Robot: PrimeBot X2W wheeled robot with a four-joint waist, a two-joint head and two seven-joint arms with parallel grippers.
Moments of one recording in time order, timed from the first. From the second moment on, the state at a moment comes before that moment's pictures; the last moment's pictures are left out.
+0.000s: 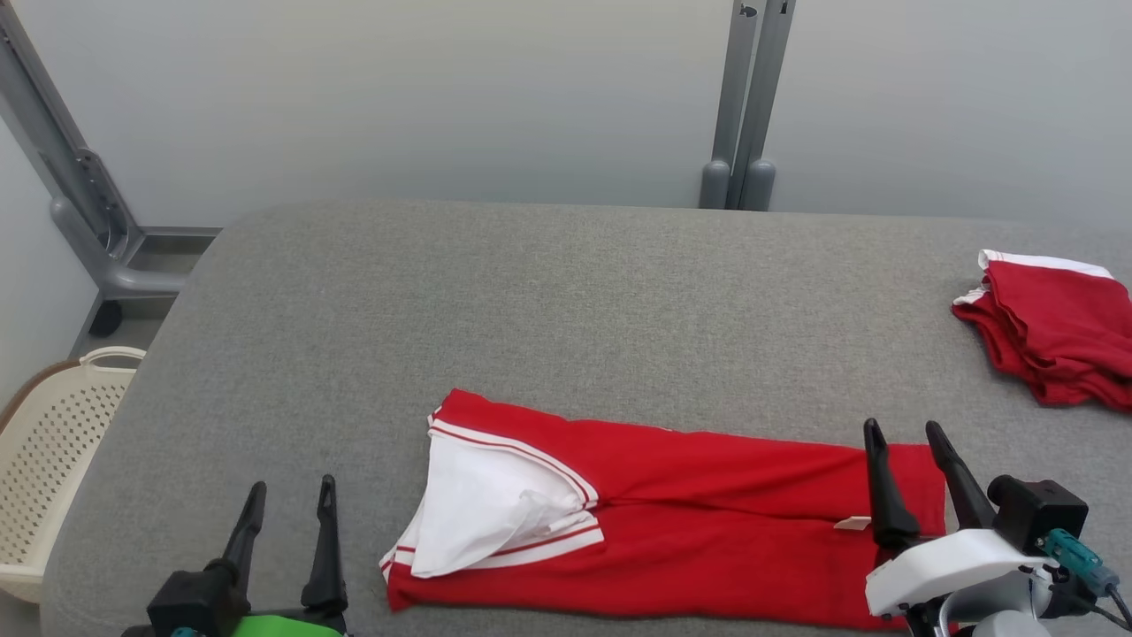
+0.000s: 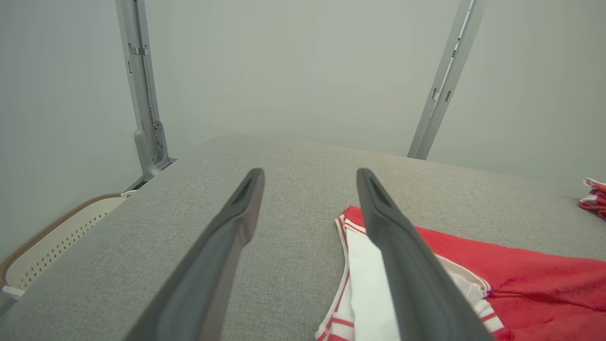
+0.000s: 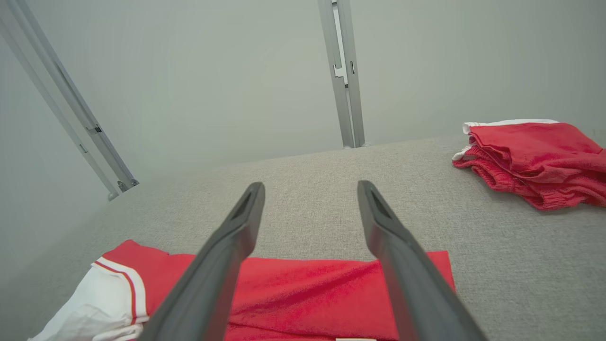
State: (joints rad) left arm 0.07 0.15 -0.12 0.16 -0.35 -0.03 -0.26; right arm -0.02 -0.05 -0.02 0.24 0.29 0.13 -0.23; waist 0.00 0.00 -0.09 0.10
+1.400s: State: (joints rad) left arm 0.07 0.09 -0.07 0.34 -0.20 -0.12 -0.26; right arm -0.01 -0.05 -0.22 0.37 0.20 0.13 -0.10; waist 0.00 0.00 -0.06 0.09
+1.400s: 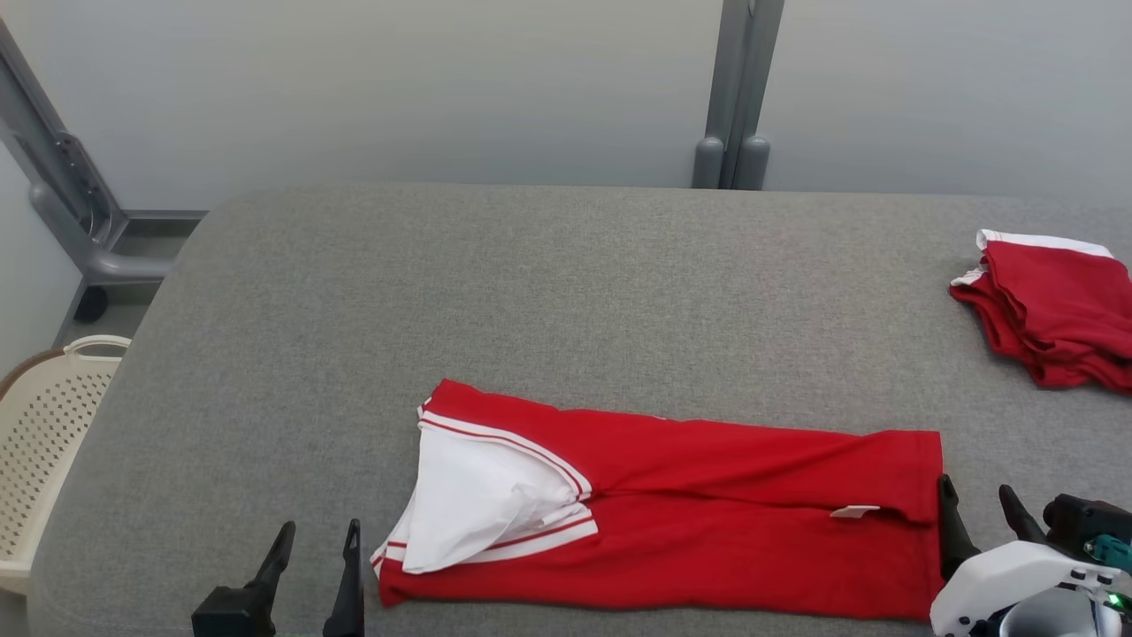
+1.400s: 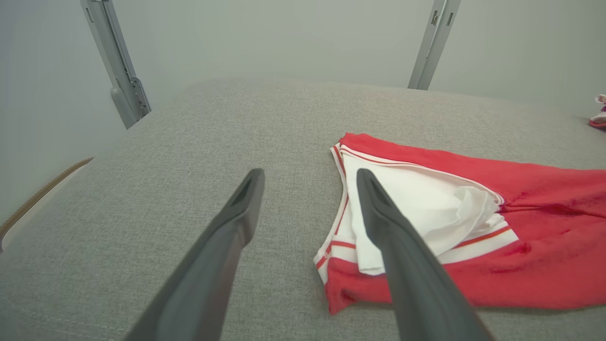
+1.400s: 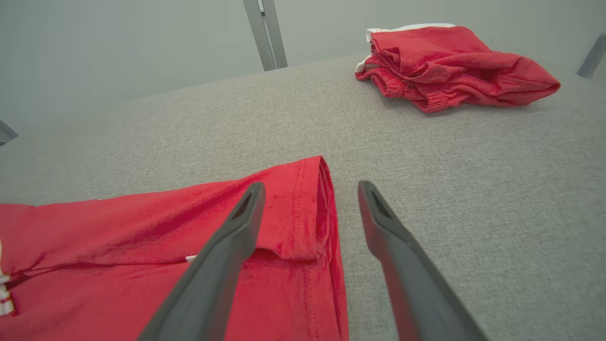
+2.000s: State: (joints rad) left arm 0.02 0.09 -0.09 0.37 -0.20 -0.13 -0.26; right arm -0.10 -0.05 -0.31 0.53 0.18 0.13 0.08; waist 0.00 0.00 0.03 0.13
